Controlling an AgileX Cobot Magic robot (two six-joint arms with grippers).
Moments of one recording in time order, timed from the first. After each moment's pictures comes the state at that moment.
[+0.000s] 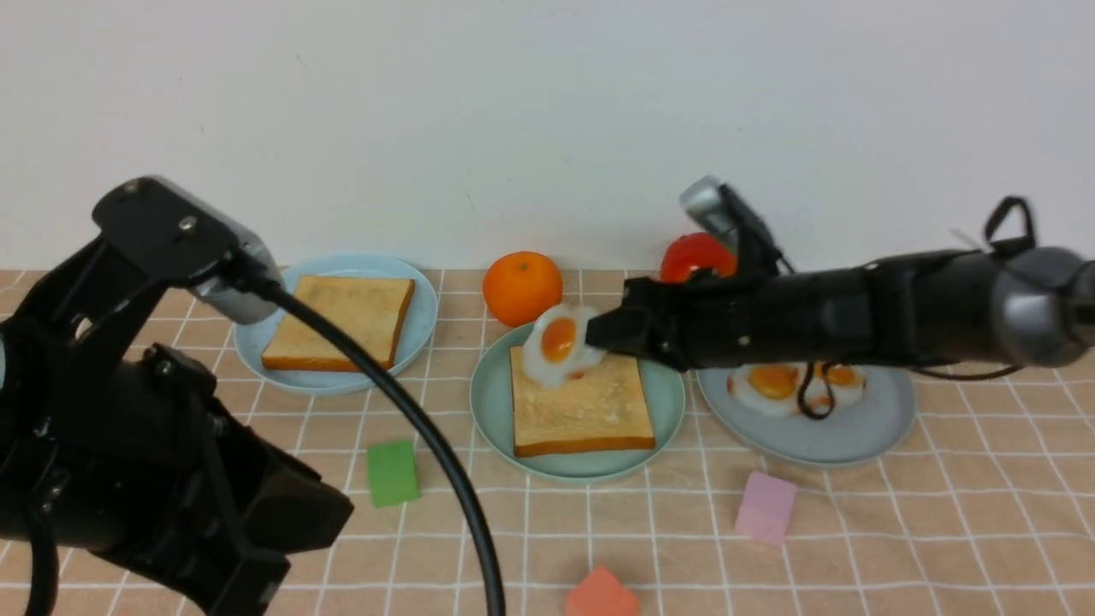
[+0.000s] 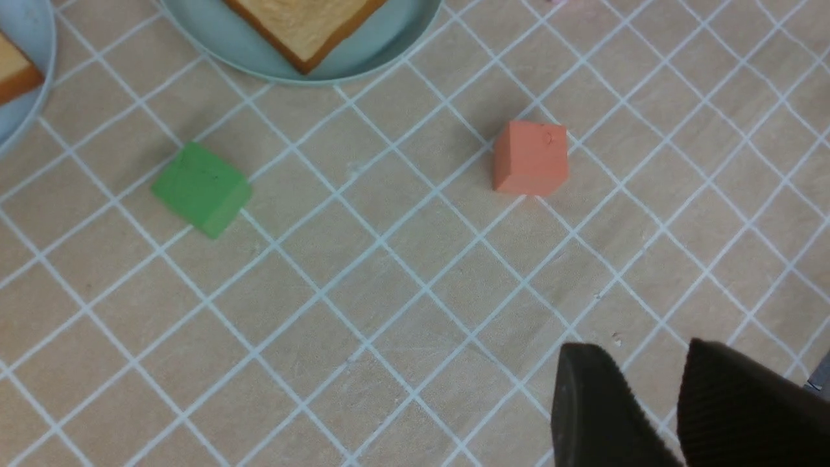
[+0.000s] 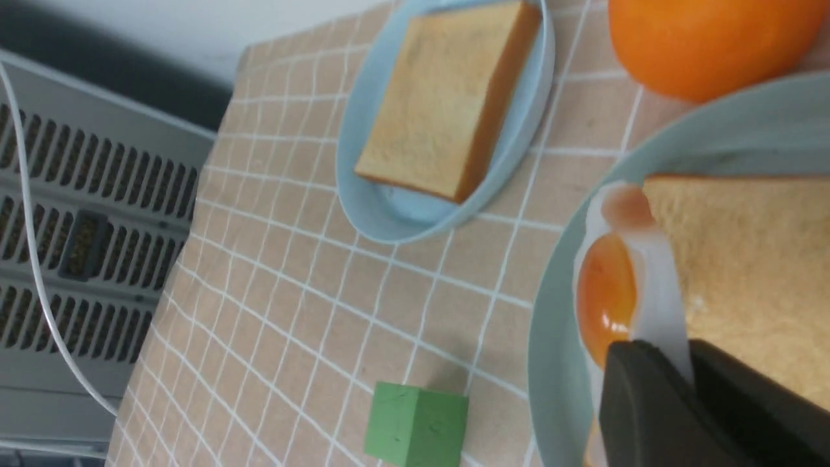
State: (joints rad) right arm 0.28 2.03 -1.26 1.70 0.65 -1.15; left arm -0.43 1.00 -0.93 -0.37 0.93 0.40
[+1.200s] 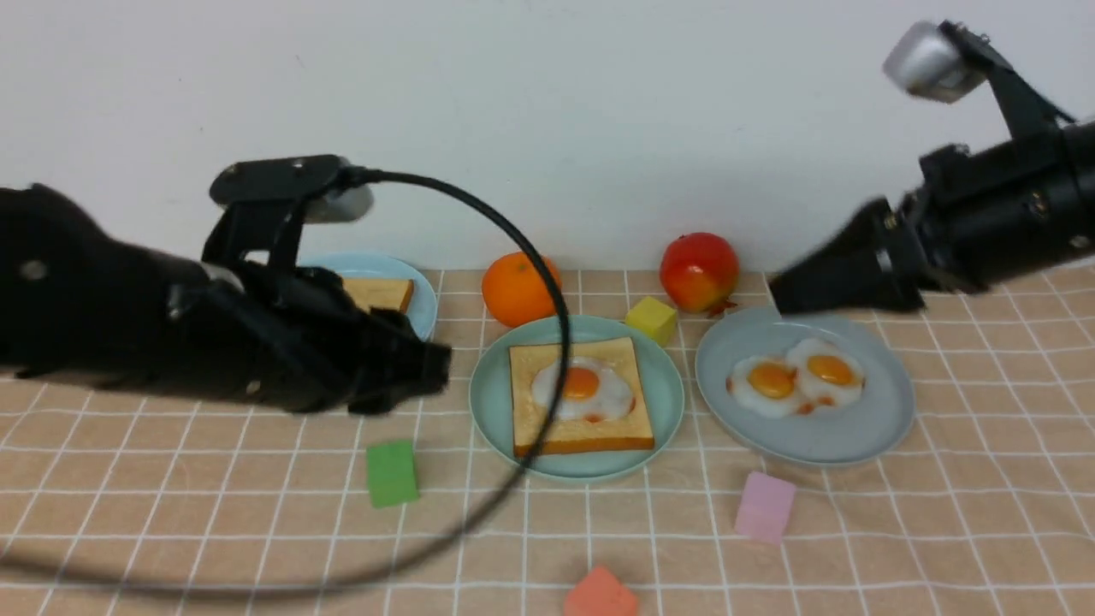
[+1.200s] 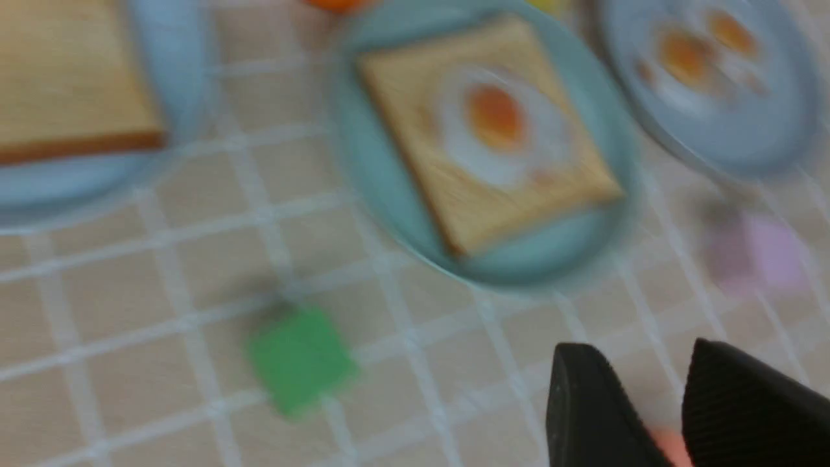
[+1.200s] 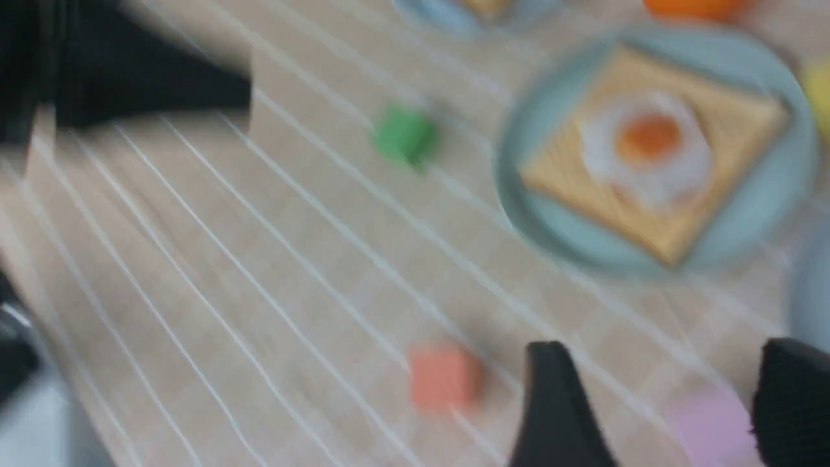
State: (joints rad) right arm 0.14 1.42 -1.26 0.74 1.04 -0.71; left arm -0.34 1.36 -0.95 -0.50 0.42 0.21
